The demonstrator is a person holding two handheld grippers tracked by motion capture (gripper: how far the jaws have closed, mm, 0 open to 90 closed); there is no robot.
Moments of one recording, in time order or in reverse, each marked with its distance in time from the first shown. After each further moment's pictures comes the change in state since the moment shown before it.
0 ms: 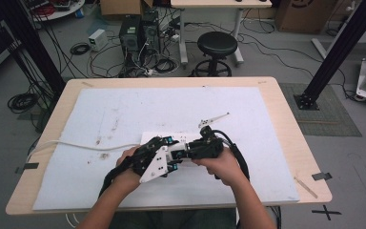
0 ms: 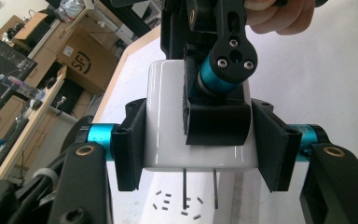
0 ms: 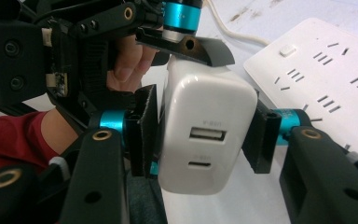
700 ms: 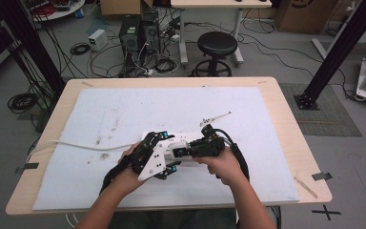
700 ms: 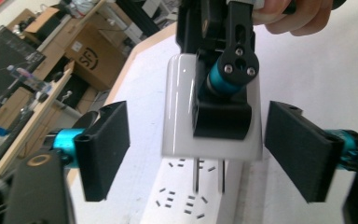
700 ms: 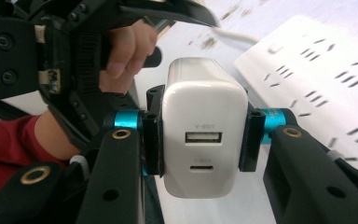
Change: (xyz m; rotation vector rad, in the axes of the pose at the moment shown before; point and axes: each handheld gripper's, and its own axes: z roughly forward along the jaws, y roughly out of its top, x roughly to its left) left arm 0.003 -0.002 -0.003 -0.007 0.038 -0.058; right arm -0.001 0.001 -0.006 -0.001 -0.039 0.025
